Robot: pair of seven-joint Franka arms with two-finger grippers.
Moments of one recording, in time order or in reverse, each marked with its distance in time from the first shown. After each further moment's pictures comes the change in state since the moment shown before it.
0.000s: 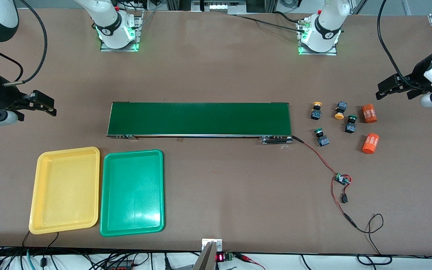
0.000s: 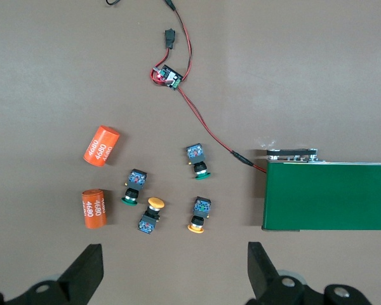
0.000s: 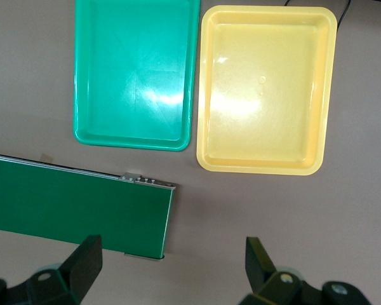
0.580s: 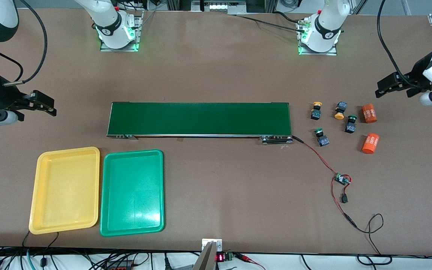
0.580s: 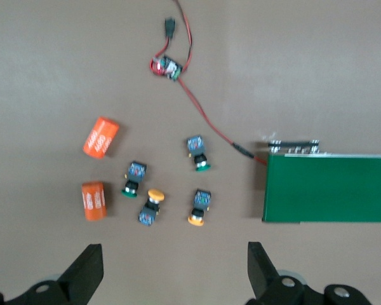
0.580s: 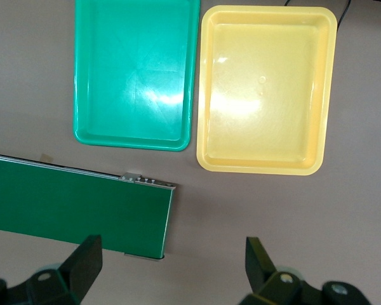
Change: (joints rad) left arm 0.001 -0.003 -0.001 -0.012 0.000 -0.038 -0.003; right arm 0.000 0.000 0.000 0.000 0.000 0.000 0.000
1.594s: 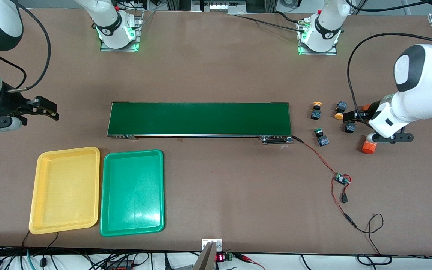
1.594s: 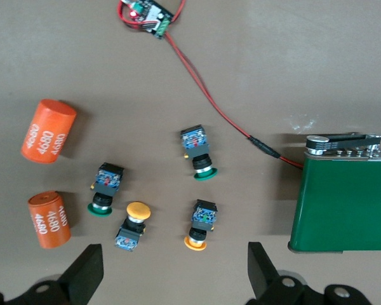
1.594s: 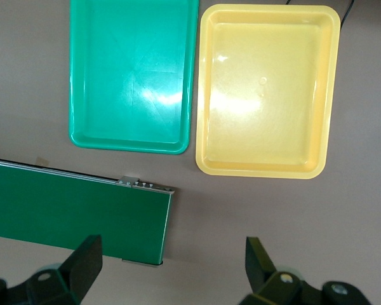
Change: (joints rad) left arm -0.023 0.194 -0.009 -0.195 0.000 0.258 0.003; right arm 0.000 0.026 0.000 0.000 0.000 0.021 0.001
